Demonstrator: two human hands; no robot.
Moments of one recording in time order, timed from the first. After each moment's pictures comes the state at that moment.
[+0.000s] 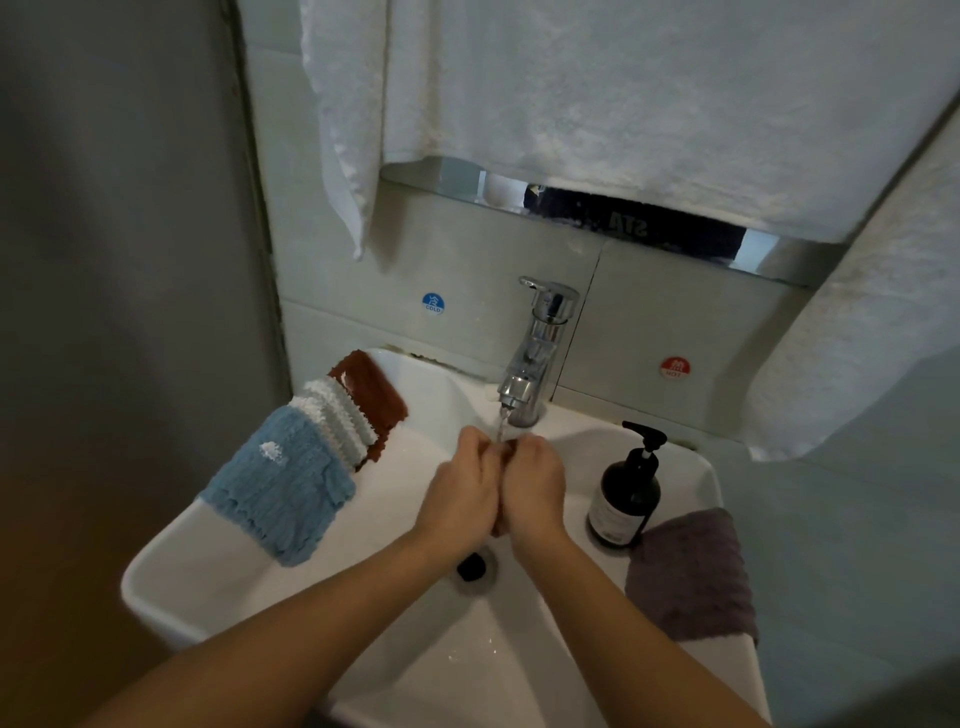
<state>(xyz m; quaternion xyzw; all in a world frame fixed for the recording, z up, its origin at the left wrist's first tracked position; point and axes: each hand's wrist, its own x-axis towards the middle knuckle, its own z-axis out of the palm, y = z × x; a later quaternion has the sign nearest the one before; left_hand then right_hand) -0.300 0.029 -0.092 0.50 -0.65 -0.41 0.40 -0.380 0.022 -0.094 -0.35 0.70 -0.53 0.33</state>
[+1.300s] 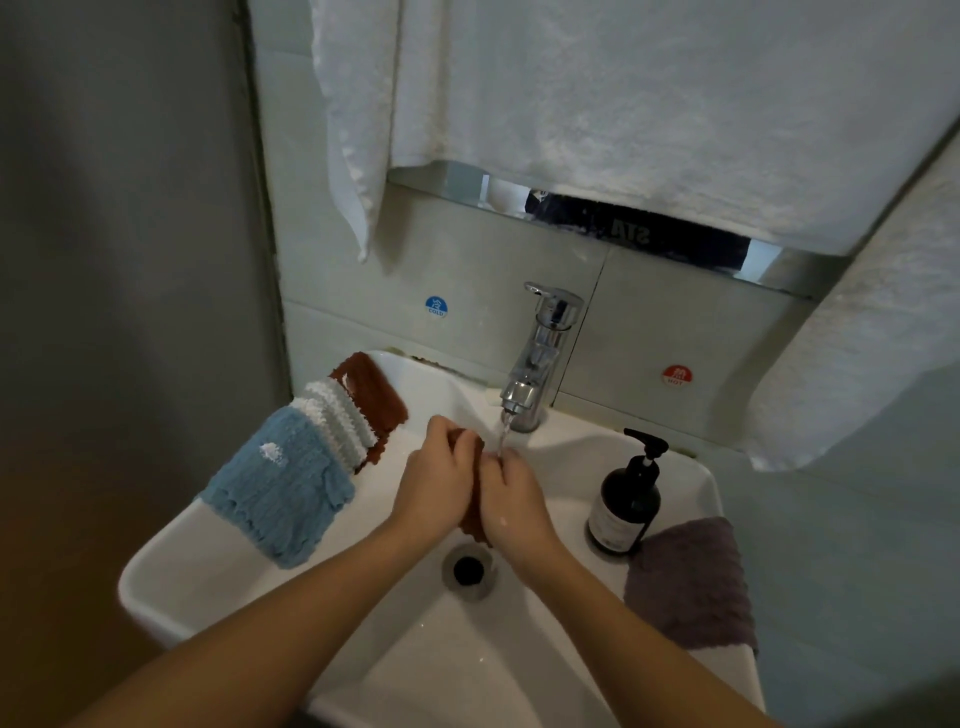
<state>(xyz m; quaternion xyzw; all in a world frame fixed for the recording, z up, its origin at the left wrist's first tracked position) -0.281 0.009 -0.090 0.54 -0.63 -0.36 0.43 -0.372 0.039 -0.083 -0.46 0.66 -0.44 0.40</state>
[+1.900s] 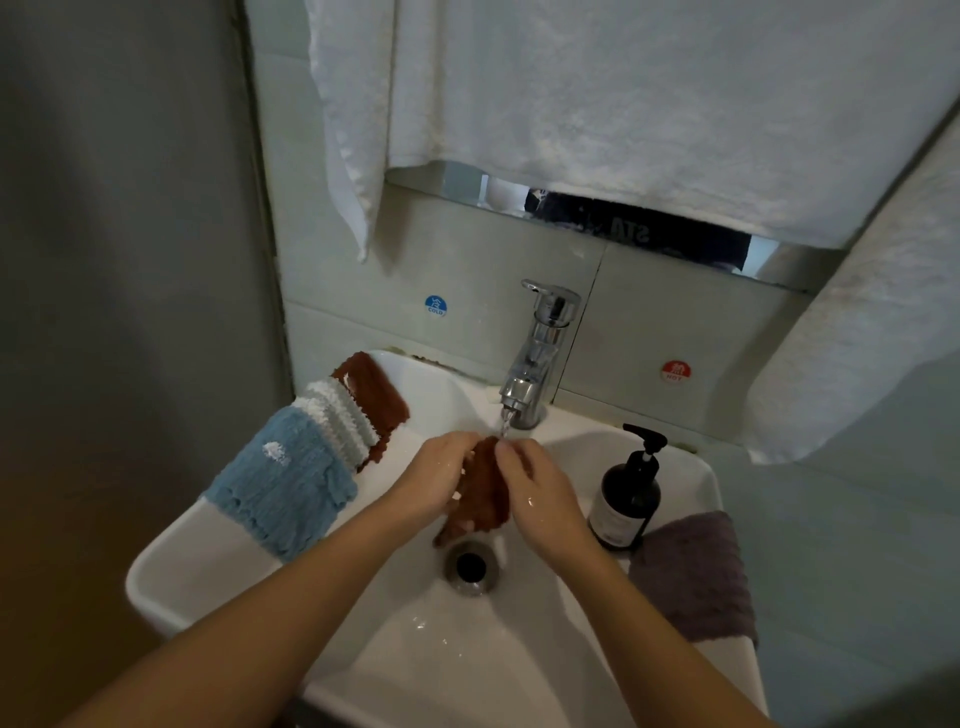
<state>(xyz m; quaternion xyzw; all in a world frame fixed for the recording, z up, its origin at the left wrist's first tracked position) -0.275 0.006 -0.076 0.48 -0.52 -0.60 0.37 -0.404 0.048 -0.082 -0.54 0.64 -0.43 0.32</state>
